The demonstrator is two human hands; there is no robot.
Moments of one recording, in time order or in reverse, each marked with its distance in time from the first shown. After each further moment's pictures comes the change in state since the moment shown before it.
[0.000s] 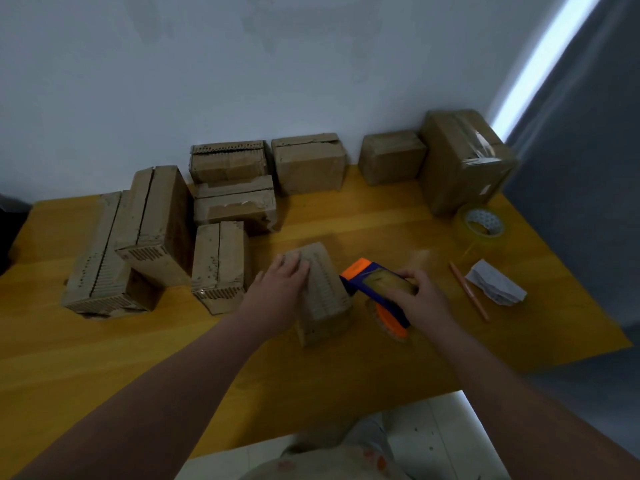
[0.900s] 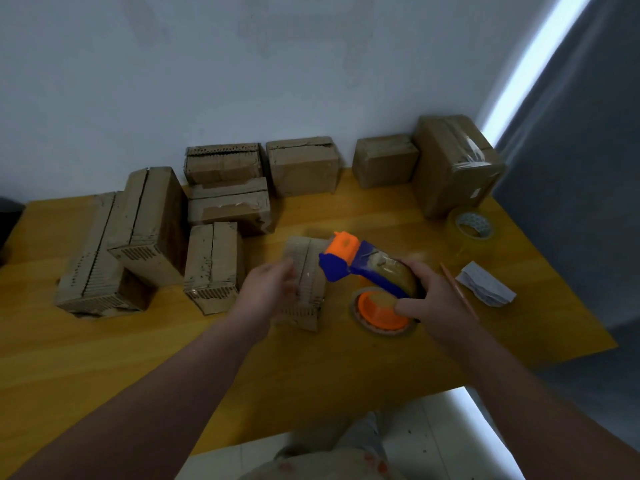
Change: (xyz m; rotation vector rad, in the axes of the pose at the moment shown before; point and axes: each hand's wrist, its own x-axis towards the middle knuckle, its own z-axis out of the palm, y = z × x) left_hand -0.021 0.031 -0.029 -1.457 0.147 -0.485; right_hand -0.036 -0.021 -0.036 0.194 -0.257 -0.180
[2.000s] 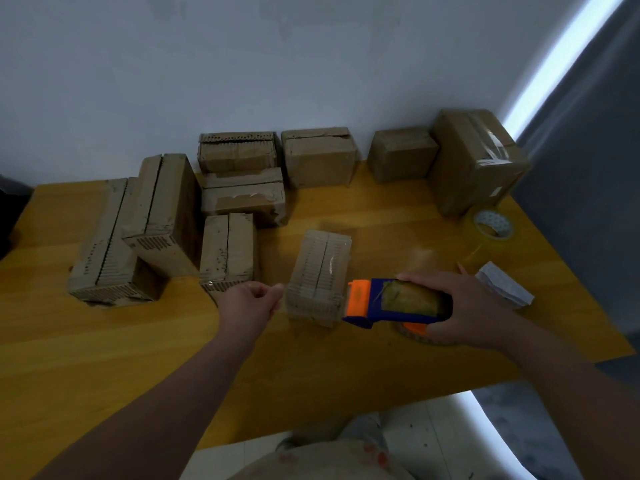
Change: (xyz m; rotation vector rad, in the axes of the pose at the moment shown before) left_hand 0.014 -0.049 -0.046 0.307 0.278 0.156; right_hand 0.008 -0.009 -0.018 -0.762 -0.184 -0.153
